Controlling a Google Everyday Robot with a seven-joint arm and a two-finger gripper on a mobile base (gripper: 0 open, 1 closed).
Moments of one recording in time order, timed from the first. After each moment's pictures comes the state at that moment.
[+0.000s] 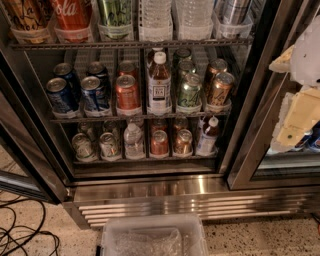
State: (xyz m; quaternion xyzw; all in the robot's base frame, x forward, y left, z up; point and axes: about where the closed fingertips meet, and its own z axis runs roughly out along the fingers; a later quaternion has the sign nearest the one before) arm 0.438 -0.217 0.976 -0.60 0.78 -0.03 0.16
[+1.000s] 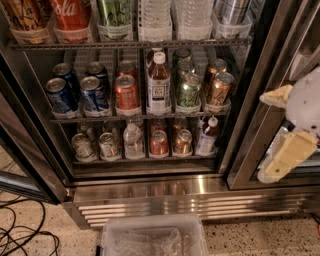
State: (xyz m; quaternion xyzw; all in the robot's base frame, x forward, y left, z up) arm 0.420 -0.205 0.920 -0.59 0.77 0.04 0.23
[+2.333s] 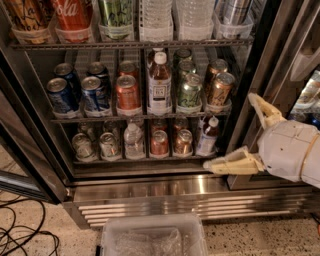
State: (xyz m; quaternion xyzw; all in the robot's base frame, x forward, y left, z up) arm 0.447 -0.151 0.905 -0.45 0.68 0.08 0.58
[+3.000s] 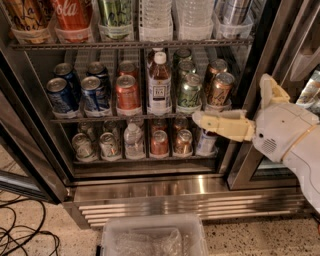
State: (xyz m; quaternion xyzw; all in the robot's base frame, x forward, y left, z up) arm 0.481 -0.153 0.970 -0.23 0.66 0.15 0.70
